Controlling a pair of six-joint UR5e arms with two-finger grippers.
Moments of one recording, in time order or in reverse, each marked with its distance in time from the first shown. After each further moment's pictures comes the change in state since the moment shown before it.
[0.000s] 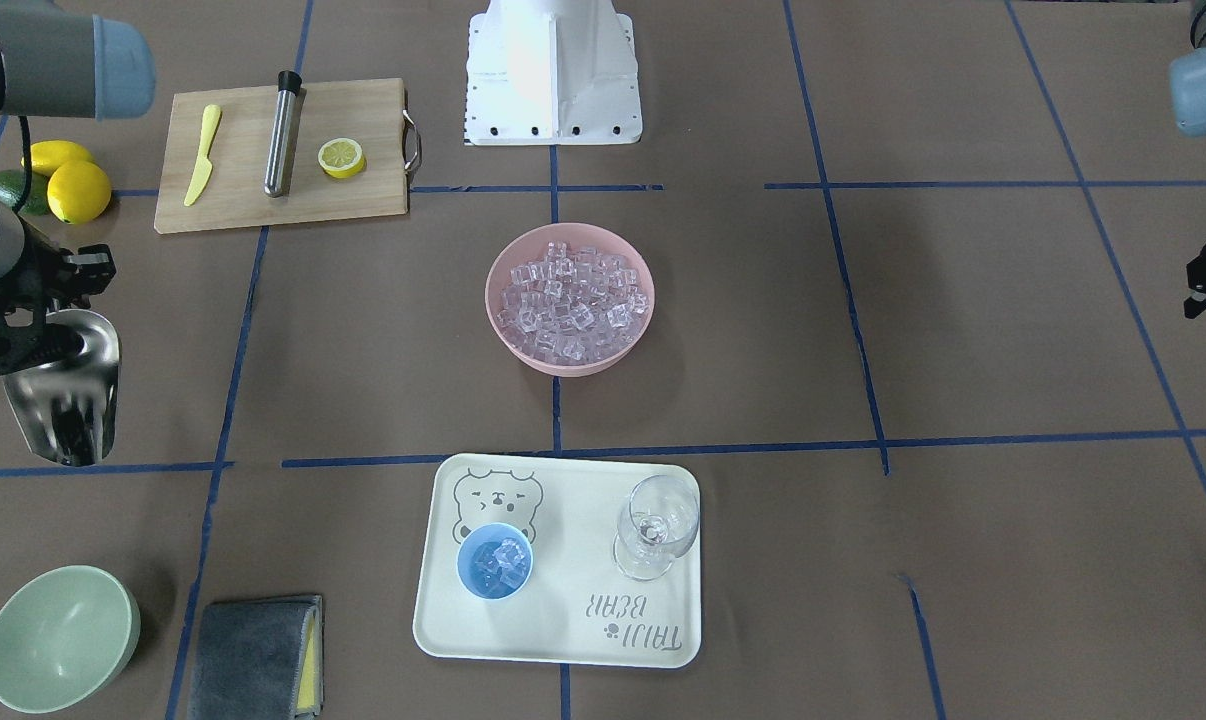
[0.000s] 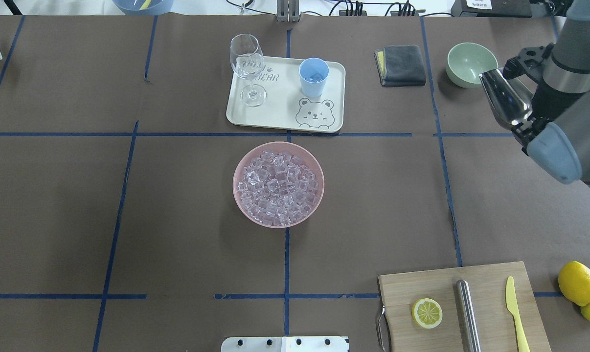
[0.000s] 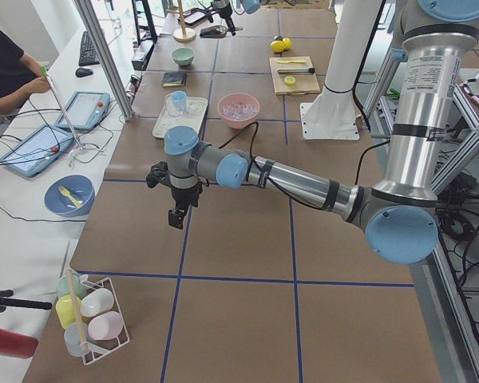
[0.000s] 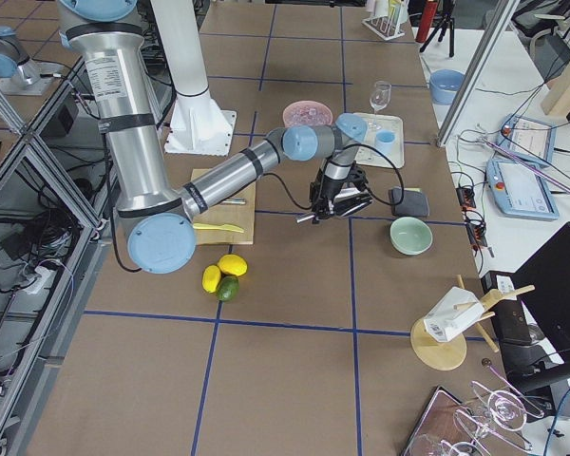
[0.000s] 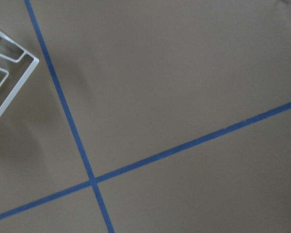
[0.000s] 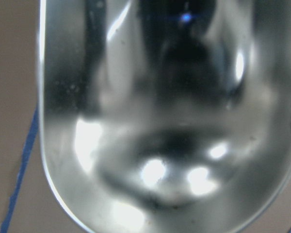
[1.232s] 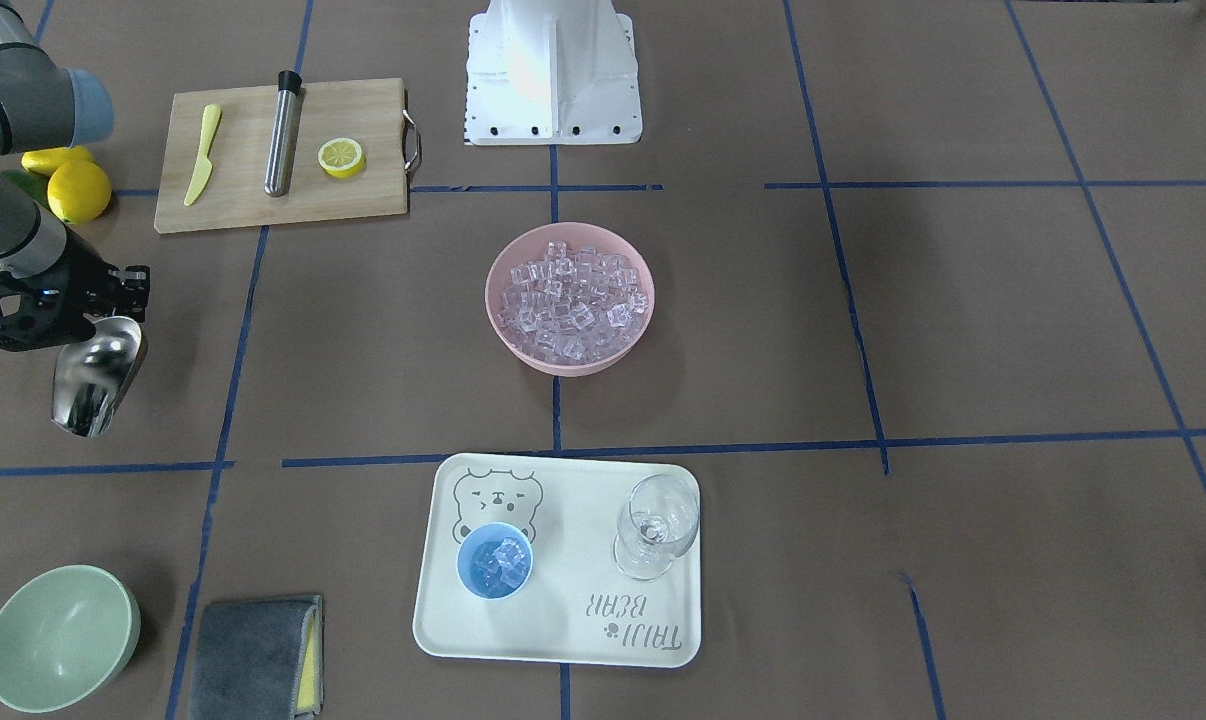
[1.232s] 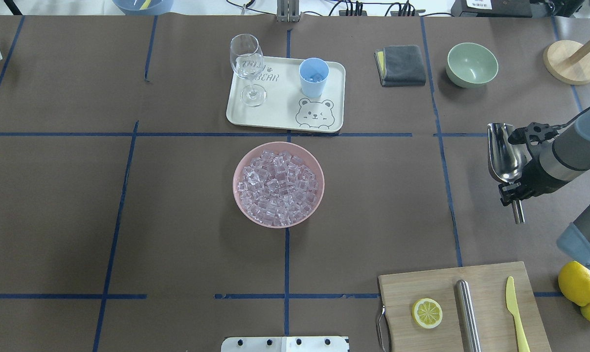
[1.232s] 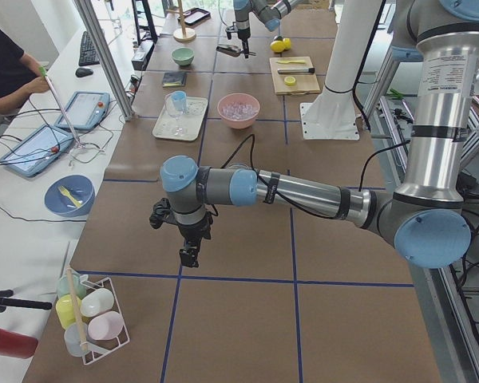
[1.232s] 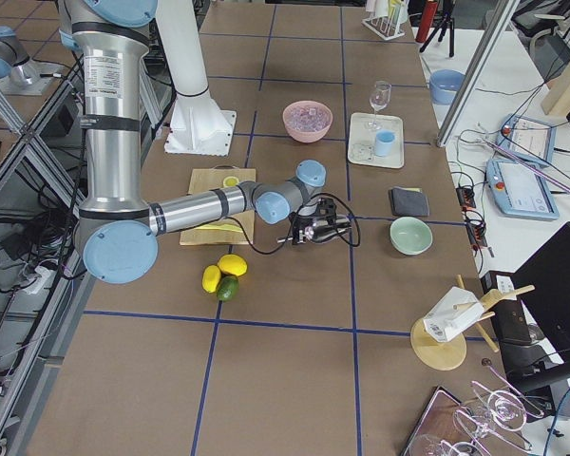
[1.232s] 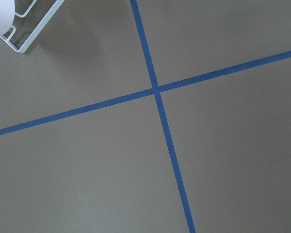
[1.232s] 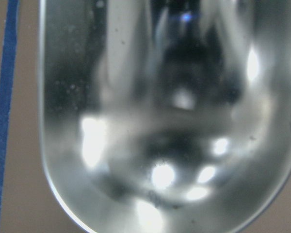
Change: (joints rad) left arm -0.081 0.032 0.025 0.083 -0.007 0.110; right arm -0.190 -0.165 -0.131 0.586 0.004 0.498
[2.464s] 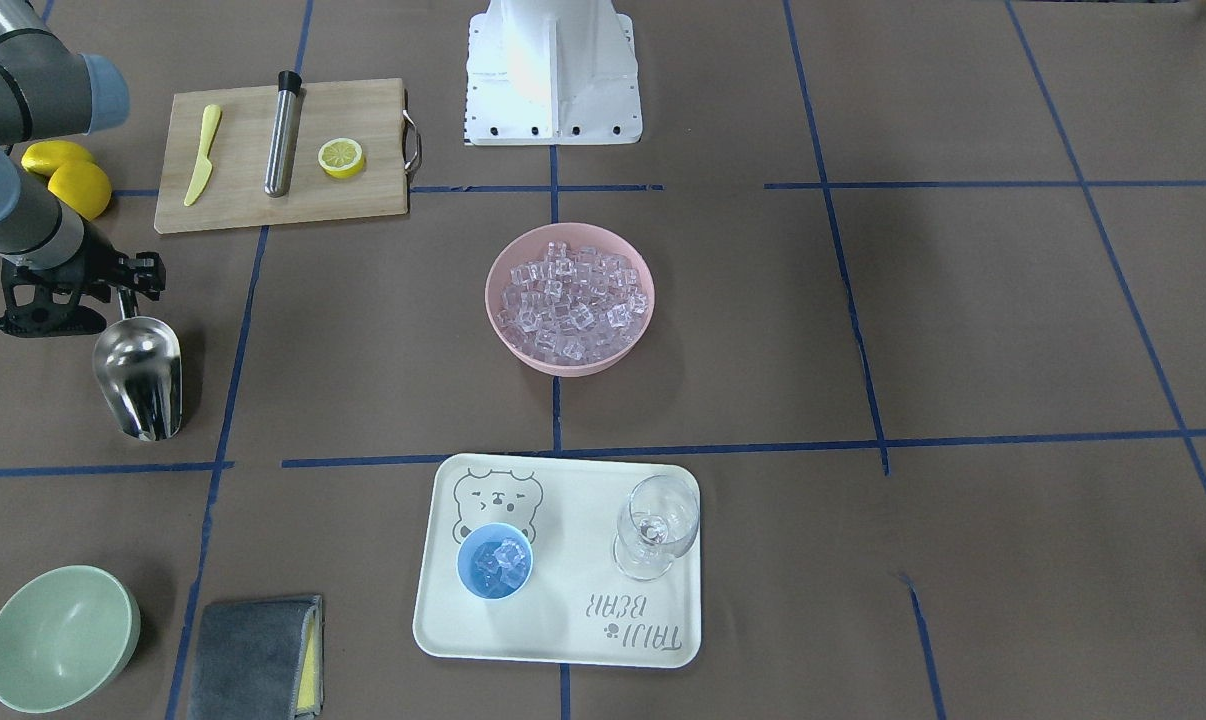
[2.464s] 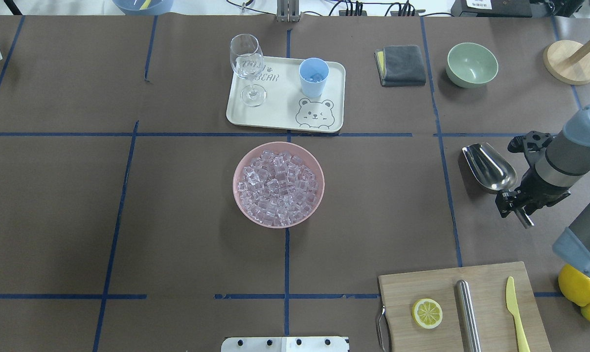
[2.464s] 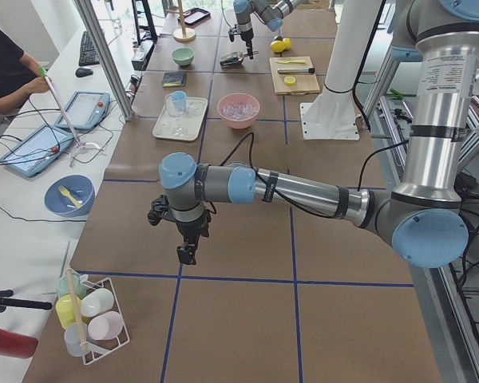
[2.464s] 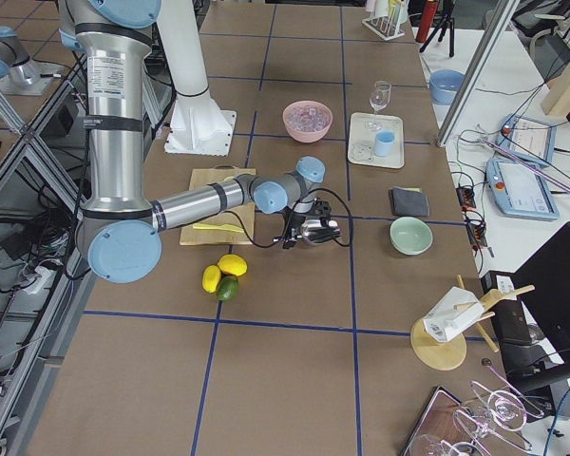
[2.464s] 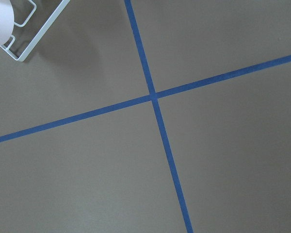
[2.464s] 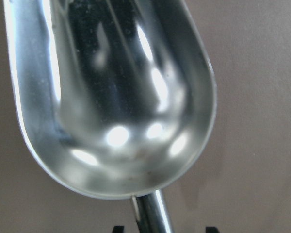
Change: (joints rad) left arm 0.000 -0.010 -0.002 -0.003 0.000 0.001; right arm -0.023 0.002 0.046 -0.166 0.000 0.070
